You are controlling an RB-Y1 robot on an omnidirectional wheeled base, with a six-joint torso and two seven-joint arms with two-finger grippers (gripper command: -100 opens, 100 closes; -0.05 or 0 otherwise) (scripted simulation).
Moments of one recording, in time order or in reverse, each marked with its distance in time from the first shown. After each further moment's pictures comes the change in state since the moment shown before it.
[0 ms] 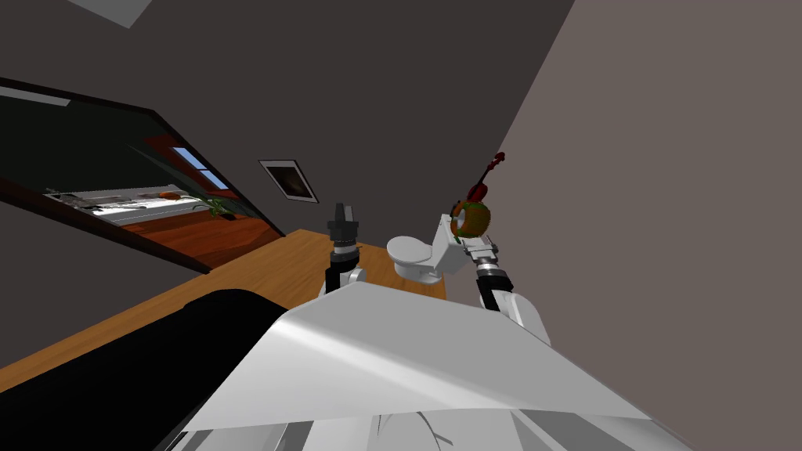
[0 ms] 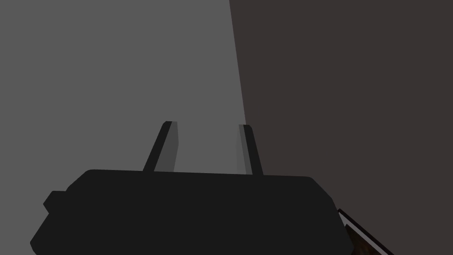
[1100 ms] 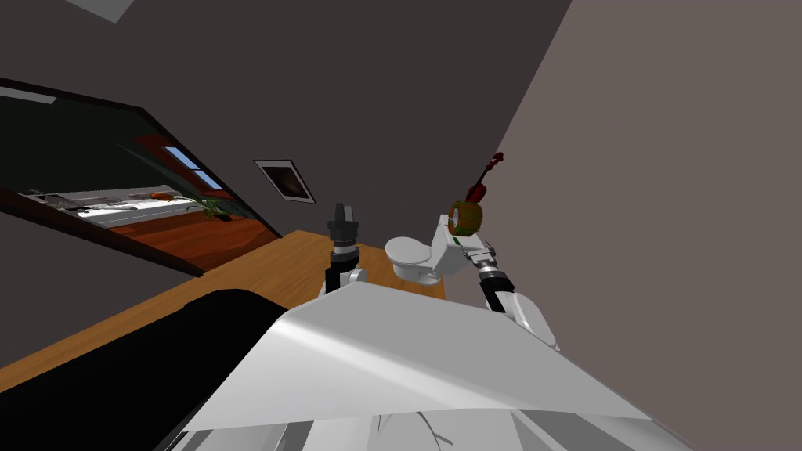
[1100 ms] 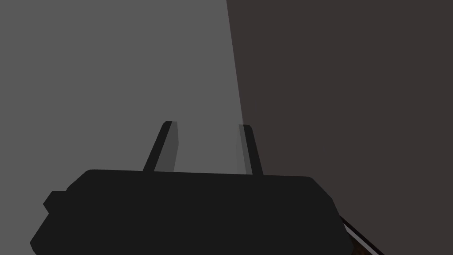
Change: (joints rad) left arm 0.000 0.000 0.000 0.000 0.000 0.000 0.000; right arm -0.032 -0.120 -0.003 0.142 -0.047 -0.022 0.021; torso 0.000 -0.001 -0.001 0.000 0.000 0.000
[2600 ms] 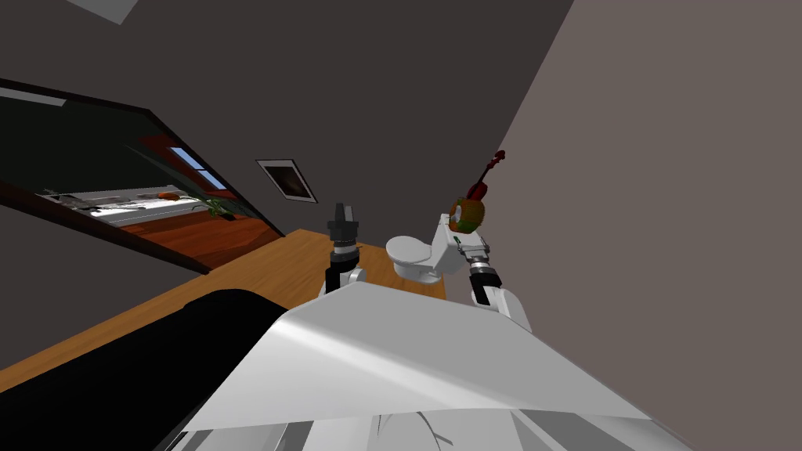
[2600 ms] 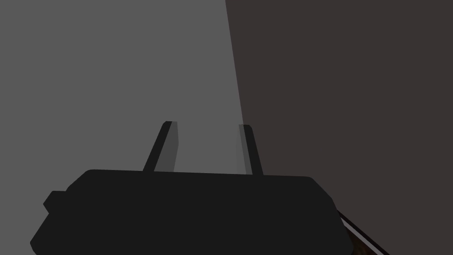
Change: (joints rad) left arm 0.000 0.000 0.000 0.000 0.000 0.000 0.000; right arm -0.017 0.175 0.006 -0.047 0.017 0.019 -0.007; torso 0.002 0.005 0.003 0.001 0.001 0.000
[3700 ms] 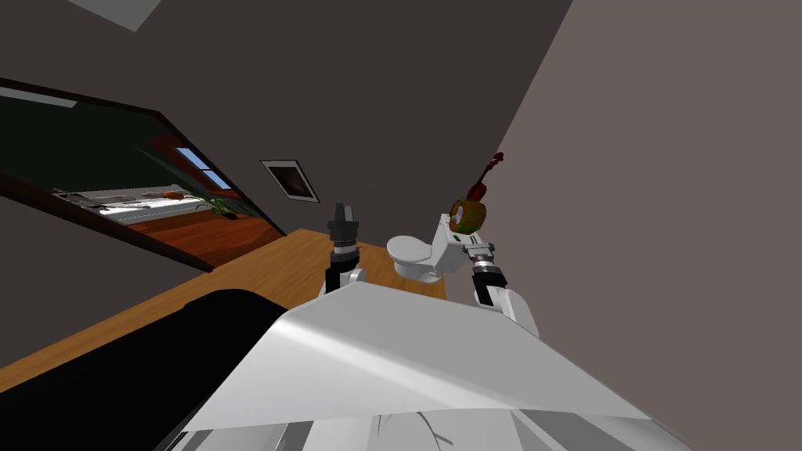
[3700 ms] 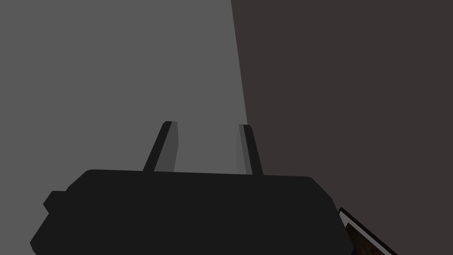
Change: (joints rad) left arm 0.000 0.000 0.000 0.000 0.000 0.000 0.000; right arm 0.015 -0.012 0.006 -0.075 0.017 0.020 -0.028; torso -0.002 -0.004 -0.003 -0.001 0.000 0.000
